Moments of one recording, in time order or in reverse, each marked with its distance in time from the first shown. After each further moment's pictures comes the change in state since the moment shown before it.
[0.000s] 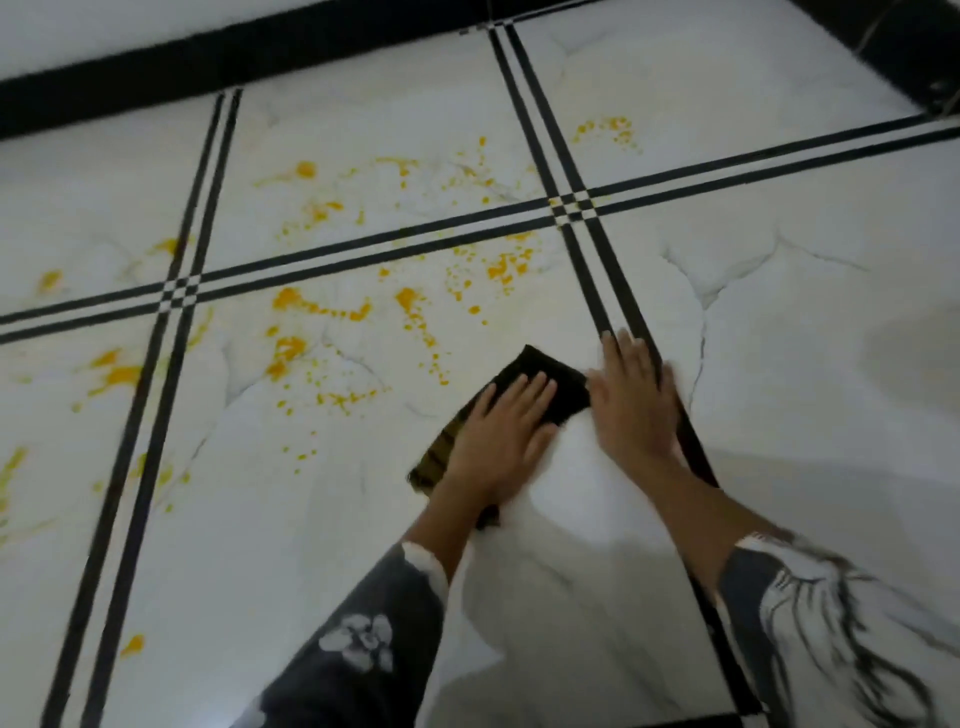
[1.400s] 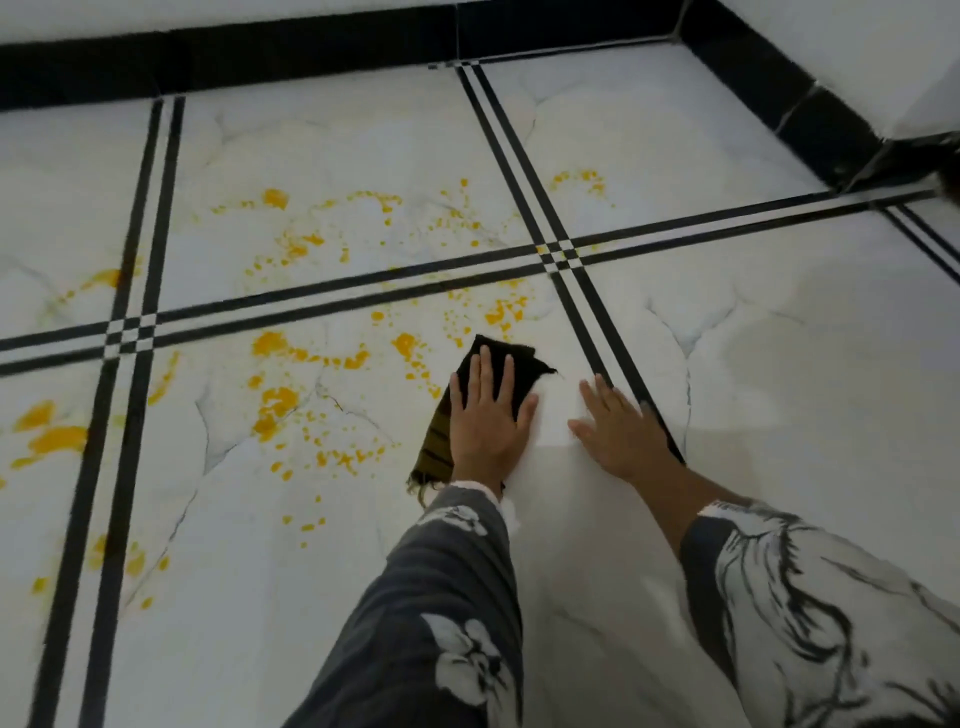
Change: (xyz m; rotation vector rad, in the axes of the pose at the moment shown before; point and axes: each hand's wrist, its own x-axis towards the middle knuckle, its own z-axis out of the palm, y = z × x) left_hand 0.064 -0.048 -0.013 -0.117 0.051 -0.224; right_hand 0.022 -0.029 -0.020 -0.204 -0.404 0.033
